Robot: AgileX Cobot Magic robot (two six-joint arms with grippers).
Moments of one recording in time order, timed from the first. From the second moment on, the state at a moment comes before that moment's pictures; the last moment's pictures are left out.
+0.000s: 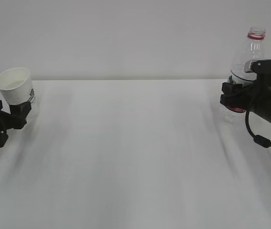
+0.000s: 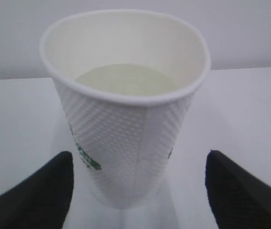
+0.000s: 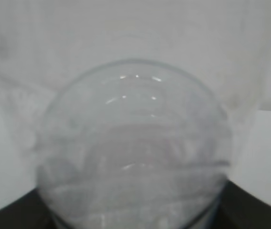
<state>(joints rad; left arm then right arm) 0.03 2.07 -0.65 0.17 -1.07 -0.11 0.01 2.01 -0.81 -0.15 -0.81 0.07</state>
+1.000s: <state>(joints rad) 0.03 1.50 -0.31 0.27 -1.01 -0.18 0.01 2.01 -0.81 -0.20 -0.90 0.04</state>
